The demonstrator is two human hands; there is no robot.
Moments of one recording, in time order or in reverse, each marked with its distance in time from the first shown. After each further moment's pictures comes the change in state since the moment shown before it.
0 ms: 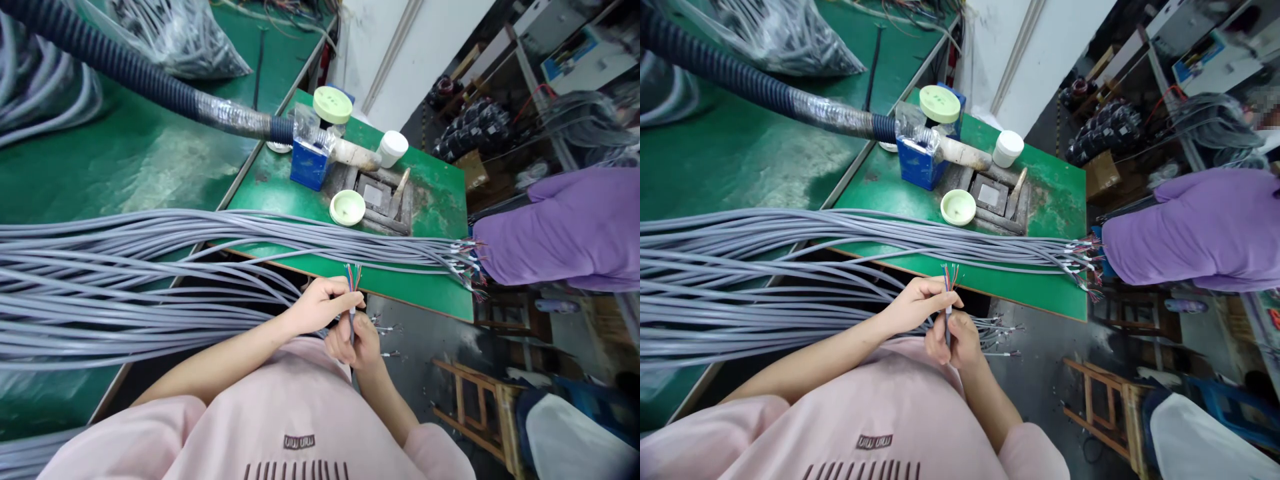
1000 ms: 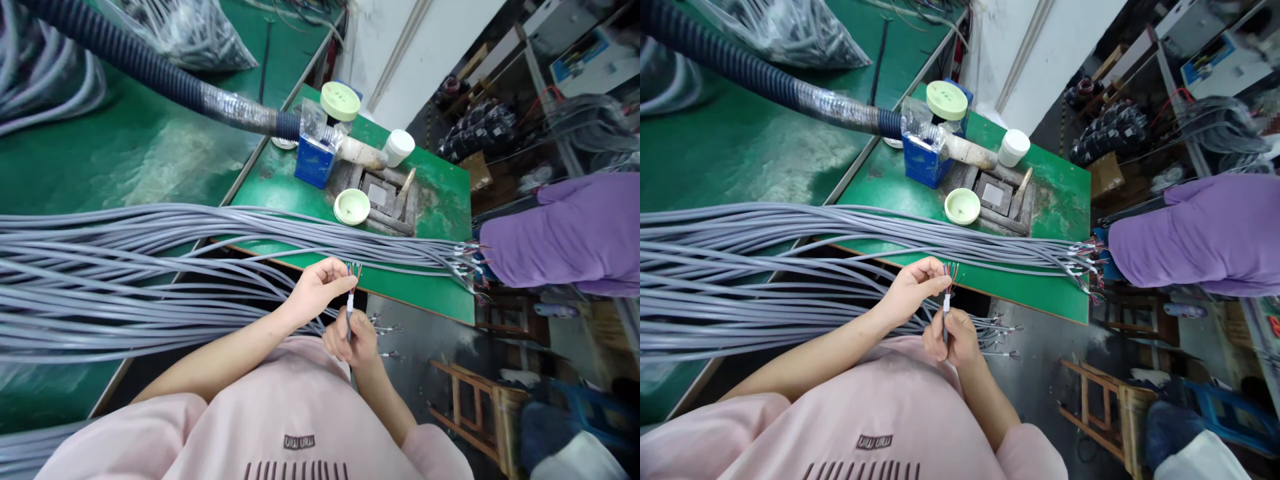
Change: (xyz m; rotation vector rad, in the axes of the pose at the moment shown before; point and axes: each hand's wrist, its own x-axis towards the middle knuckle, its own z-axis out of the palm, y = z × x) left_hand 0.007 0.006 -0.002 -0.414 0.265 -0.151; right_hand 0.005 0.003 0.002 -0.039 0.052 0.055
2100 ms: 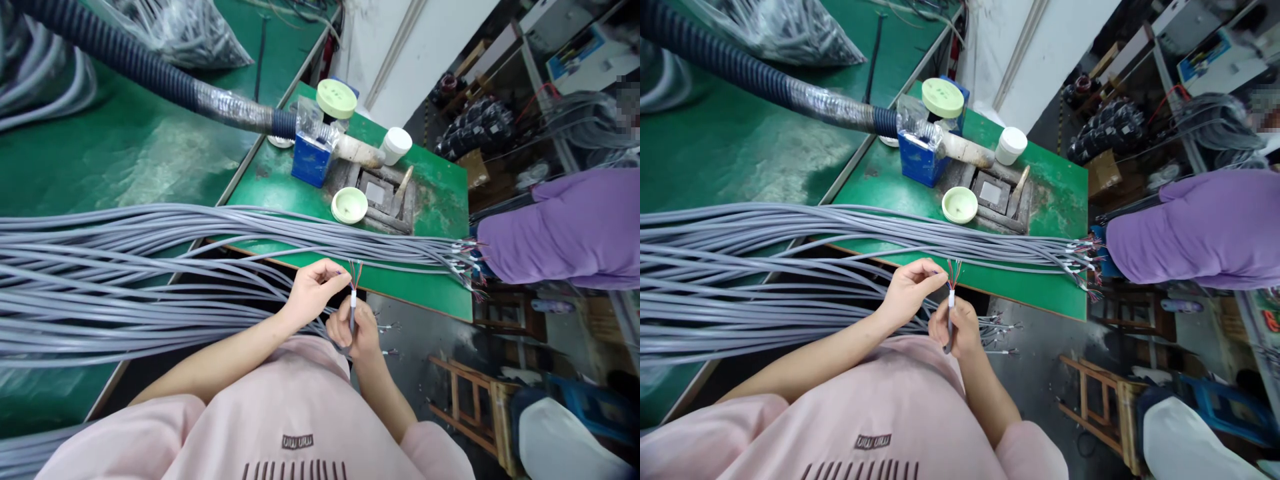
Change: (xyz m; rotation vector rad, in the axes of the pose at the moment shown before) left_hand -0.001 -0.015 -0.001 0.110 0.159 0.129; right_hand 0.009 -0.005 -0.003 -0.114 0.125 -0.112
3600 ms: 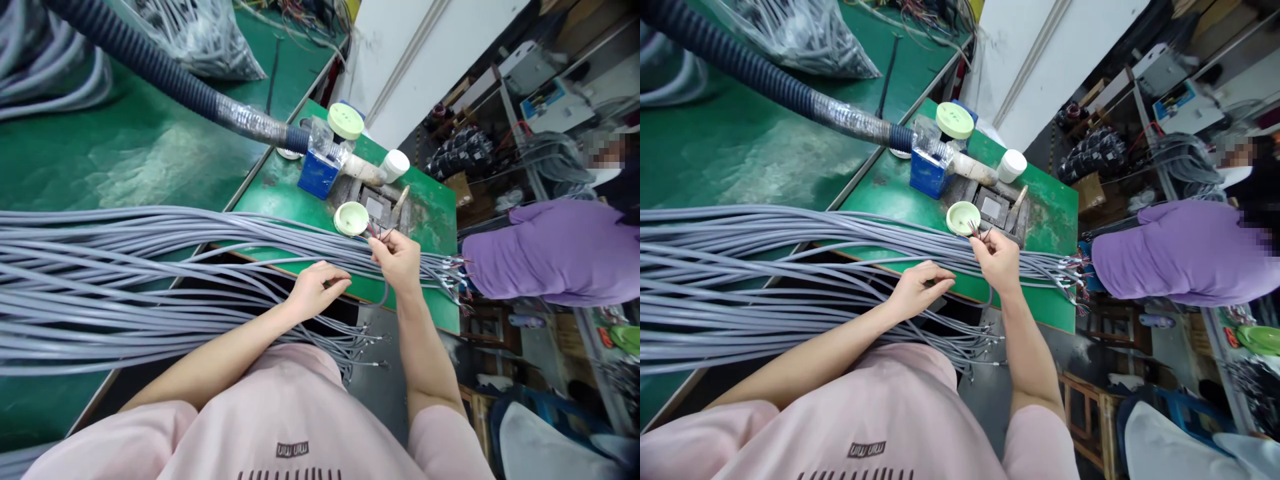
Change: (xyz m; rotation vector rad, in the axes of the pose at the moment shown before) left_hand 0.025 -0.012 -0.021 0.627 -0.171 0.514; right_hand 0.094 -0.122 0.001 -1.193 0.236 -0.461
